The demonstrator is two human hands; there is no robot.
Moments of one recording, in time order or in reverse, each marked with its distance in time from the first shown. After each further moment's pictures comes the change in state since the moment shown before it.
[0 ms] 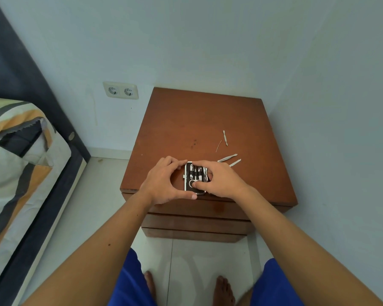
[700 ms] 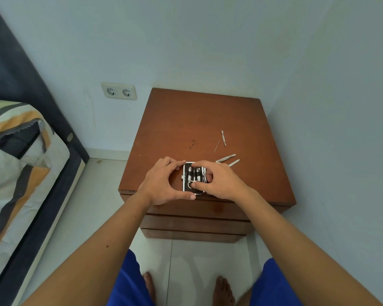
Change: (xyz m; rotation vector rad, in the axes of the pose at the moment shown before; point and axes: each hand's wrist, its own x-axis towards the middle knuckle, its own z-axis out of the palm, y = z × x) left_hand 0.001 0.000 0.000 0.007 -0.017 -0.014; right_hand -0.002 0.009 0.002 0.033 0.010 -0.006
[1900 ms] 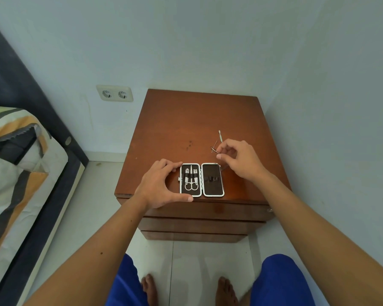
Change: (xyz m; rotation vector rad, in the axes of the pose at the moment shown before) left_hand -0.001 0.002 0.000 -0.026 -0.002 -0.022; right_hand 0.020 0.052 -0.051 0.090 0.239 0.028
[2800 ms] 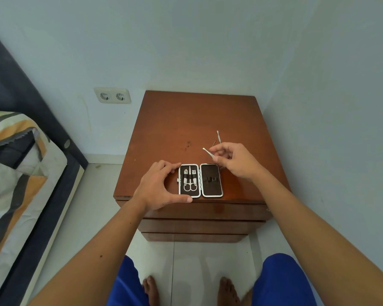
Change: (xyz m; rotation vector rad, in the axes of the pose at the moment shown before) left_hand 0.000 0.002 0.000 -0.002 0.006 0.003; right_hand 0.002 -0.006 0.002 0.255 -0.144 0.112
